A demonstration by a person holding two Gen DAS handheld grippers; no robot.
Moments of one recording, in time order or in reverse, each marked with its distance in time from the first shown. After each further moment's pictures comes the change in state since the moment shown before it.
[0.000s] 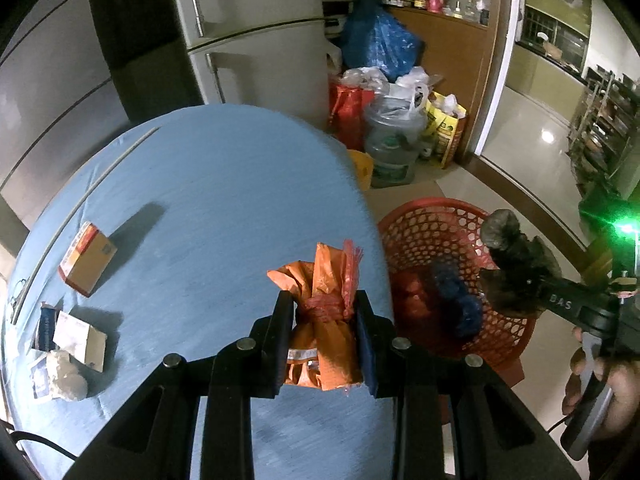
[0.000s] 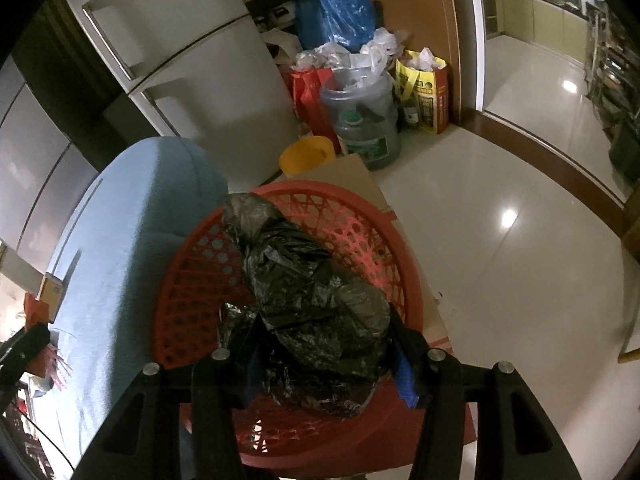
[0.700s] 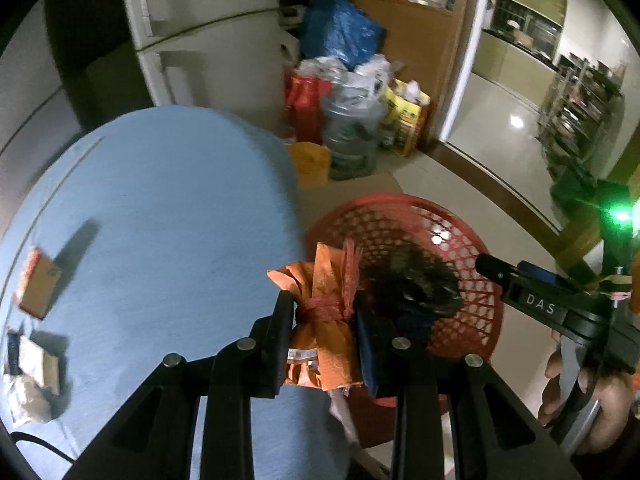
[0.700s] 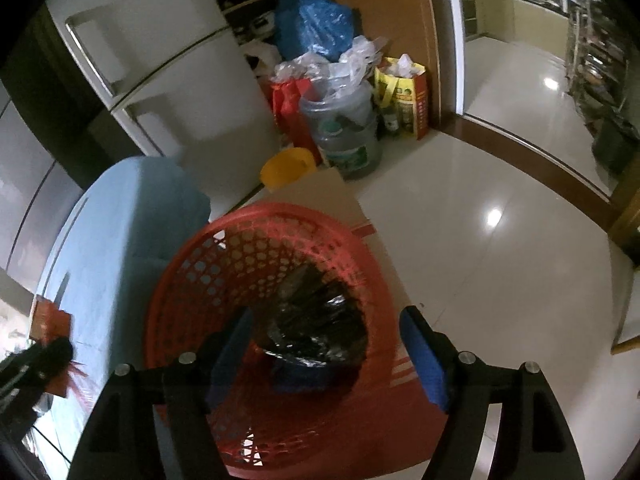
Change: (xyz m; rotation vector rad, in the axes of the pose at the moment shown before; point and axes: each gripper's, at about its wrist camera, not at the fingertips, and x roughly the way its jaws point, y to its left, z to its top) left arm 0.028 -0.052 0.019 0.064 0.045 -0.126; right arm -0.016 -0.014 0.008 0.056 -0.045 -0.058
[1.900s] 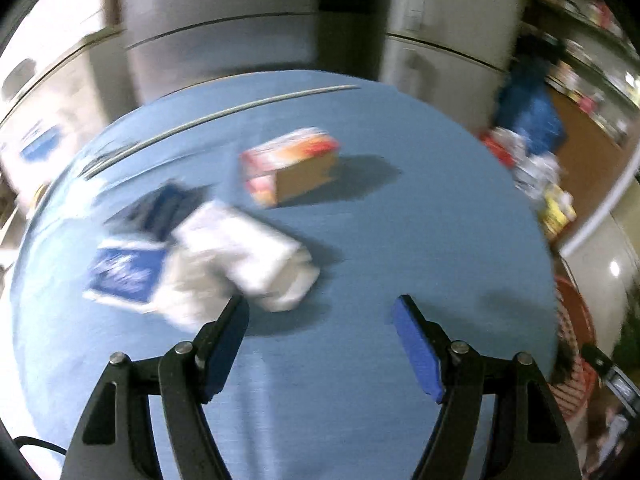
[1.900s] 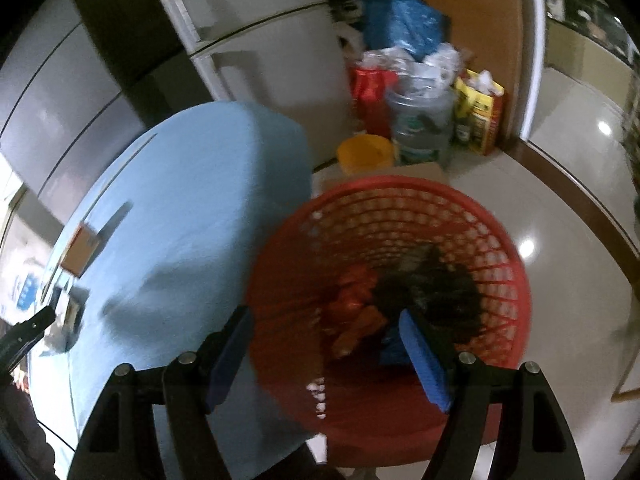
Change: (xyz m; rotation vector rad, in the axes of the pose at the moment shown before) left arm -0.076 0.232 -0.120 -0.601 -0.092 0.350; right arm -0.007 0.124 -0.042 -0.258 0.045 0.129
